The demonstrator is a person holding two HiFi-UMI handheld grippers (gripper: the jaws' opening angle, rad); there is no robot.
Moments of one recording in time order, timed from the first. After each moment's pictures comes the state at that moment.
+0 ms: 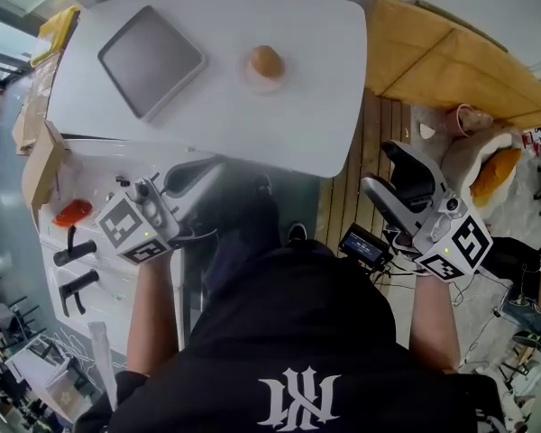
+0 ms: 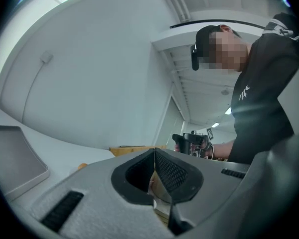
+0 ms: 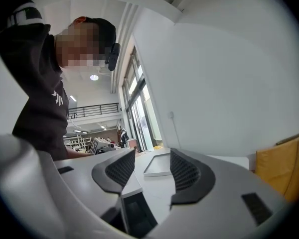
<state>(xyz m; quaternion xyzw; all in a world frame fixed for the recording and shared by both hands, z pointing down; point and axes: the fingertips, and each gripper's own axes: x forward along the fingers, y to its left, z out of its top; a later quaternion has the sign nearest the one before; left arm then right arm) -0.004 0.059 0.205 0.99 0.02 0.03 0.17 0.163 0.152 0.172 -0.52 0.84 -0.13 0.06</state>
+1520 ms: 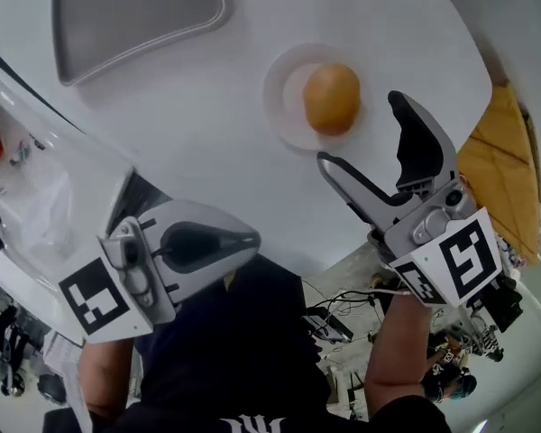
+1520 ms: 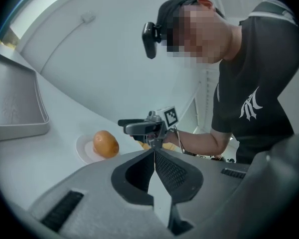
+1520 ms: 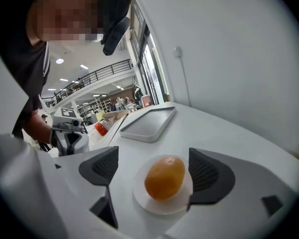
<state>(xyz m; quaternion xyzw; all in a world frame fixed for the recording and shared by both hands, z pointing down) 0.024 -0.024 0.362 0.95 -0.03 0.06 0.31 0.108 -0.138 0.397 -0.36 0.88 -0.24 -0.18</state>
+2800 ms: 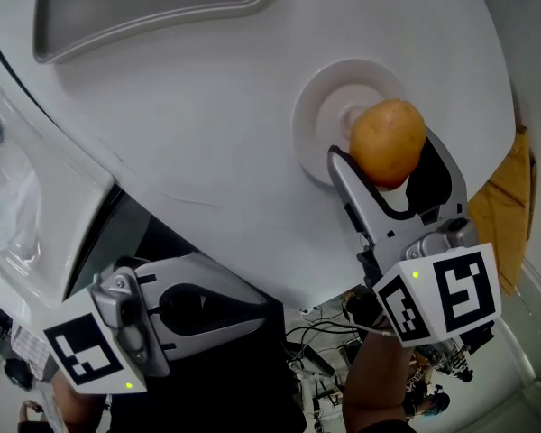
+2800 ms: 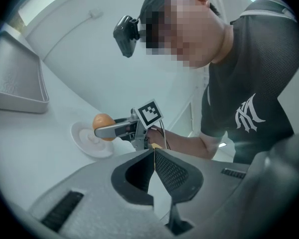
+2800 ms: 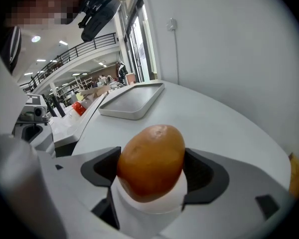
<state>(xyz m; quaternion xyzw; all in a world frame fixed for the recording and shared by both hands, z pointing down) 0.003 0.007 0.360 0.95 0.01 0.04 0.32 0.084 -0.150 0.447 -0.42 0.81 -0.26 -0.31</state>
